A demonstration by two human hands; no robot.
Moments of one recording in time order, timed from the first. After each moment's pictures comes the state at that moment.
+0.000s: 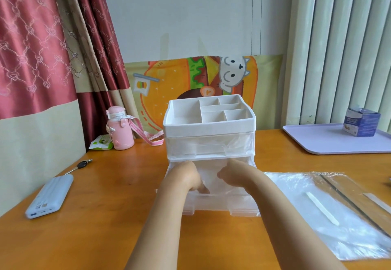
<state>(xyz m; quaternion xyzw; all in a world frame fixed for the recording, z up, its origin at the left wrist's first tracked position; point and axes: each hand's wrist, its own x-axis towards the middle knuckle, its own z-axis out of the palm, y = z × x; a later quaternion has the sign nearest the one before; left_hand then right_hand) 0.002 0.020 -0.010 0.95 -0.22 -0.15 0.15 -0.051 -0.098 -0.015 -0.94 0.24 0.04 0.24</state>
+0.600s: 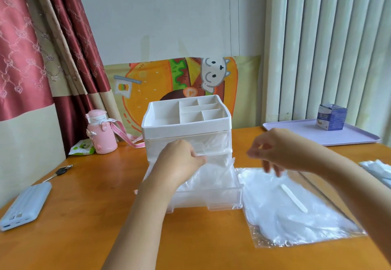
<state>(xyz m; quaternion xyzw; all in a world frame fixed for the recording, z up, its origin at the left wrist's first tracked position) -0.039 0.013 0.022 0.91 -0.32 0.05 0.27 -0.165 -0.166 0.036 -0.96 0.16 -0.11 0.20</state>
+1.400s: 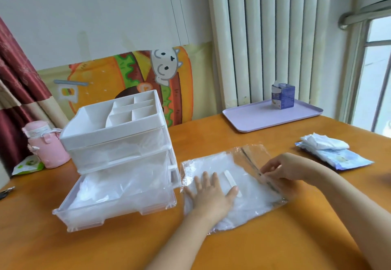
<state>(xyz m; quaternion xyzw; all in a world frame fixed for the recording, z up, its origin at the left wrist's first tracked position) -0.114 -0.158 -0.120 0.92 -0.37 -0.13 0.09 -0.238 -0.342 -0.086 -0.89 0.33 -0.02 0.32</state>
